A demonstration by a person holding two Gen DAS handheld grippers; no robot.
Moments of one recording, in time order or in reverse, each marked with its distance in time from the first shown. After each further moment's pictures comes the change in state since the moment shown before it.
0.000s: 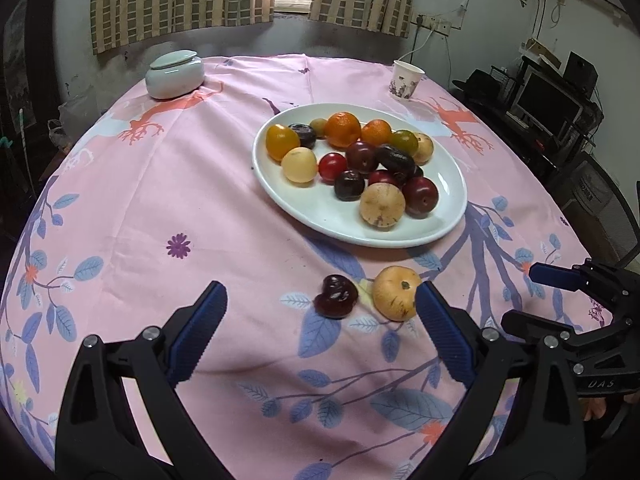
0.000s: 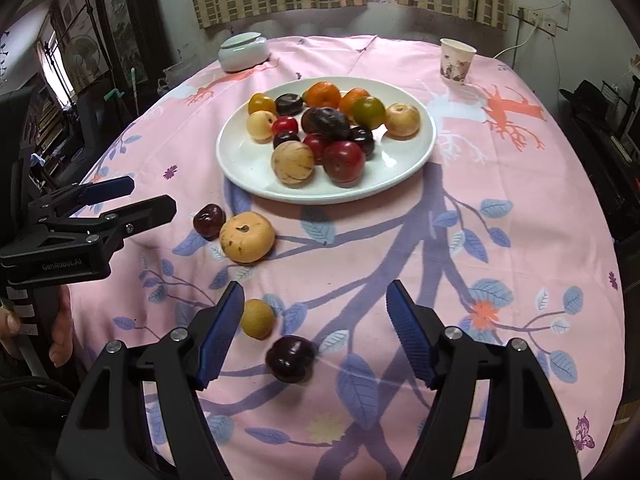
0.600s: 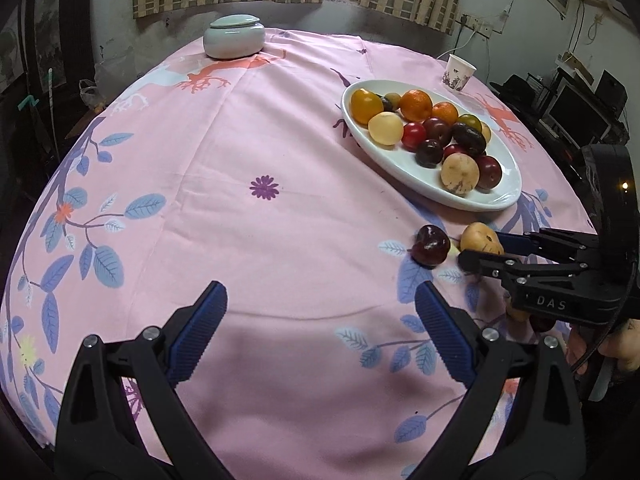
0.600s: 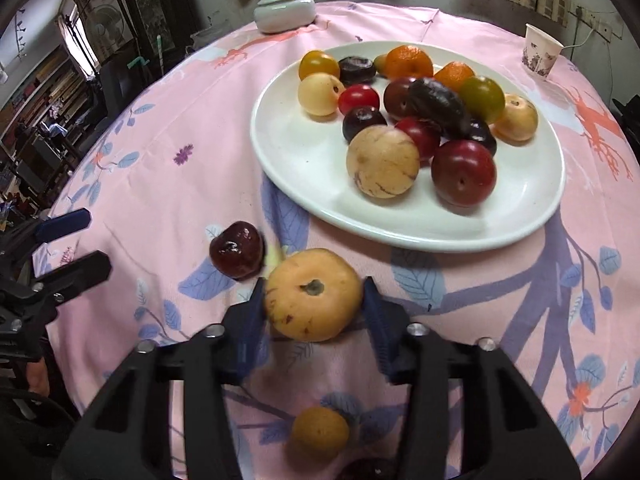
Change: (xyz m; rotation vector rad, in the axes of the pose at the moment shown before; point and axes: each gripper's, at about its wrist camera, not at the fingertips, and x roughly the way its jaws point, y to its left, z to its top) left arm -0.006 0.062 -0.033 -0.097 0.064 0.052; right arm 0.082 0.039 0.033 -0.069 0.088 0.101
